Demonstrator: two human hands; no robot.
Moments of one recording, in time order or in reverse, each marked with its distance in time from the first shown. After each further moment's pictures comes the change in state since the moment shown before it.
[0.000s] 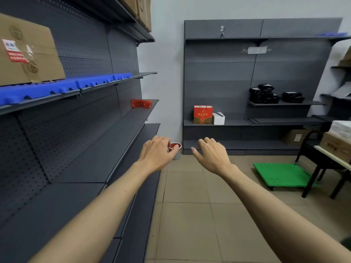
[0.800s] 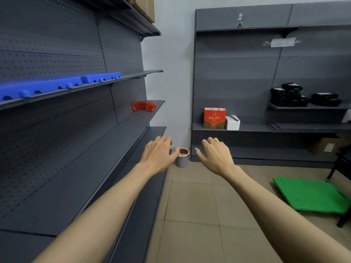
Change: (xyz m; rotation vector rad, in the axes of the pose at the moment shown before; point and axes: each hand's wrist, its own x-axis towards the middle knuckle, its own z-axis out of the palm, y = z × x) left_hand 0.233 -0.049 0.148 0.087 -0.028 -0.032; right_hand 0.221 0.127 0.145 -0.007 -0.020 -0.049
